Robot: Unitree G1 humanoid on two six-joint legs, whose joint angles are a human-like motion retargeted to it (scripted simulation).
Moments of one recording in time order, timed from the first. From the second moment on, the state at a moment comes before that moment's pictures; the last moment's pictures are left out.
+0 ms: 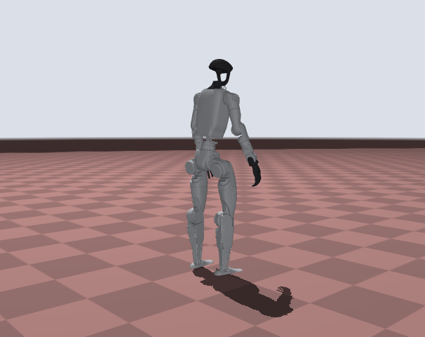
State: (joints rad) left arm -0.12 0.26 -0.38 1.16 0.20 -0.05 -0.05; right arm -0.12 -0.38 0.24 1.16 -0.06 -0.06 0.11; waist -0.06 0.07 -0.04; left_leg -0.16 -0.02 0.12 -0.06 -0.10 0.02; right_leg -0.26 -0.06 -0.19 0.11 -0.10 0.07
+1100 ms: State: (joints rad) left arm -0.13 0.29 -0.42 1.11 0.27 -0.06 -0.03; right arm -0.11 -0.40 0.30 1.11 -0.10 -0.08 0.09; waist -0.03 0.07 -0.03; left_leg -0.21 -0.02 0.12 -0.06 -0.09 0.01; right_leg -0.31 -0.06 -0.18 0.11 -0.10 0.08
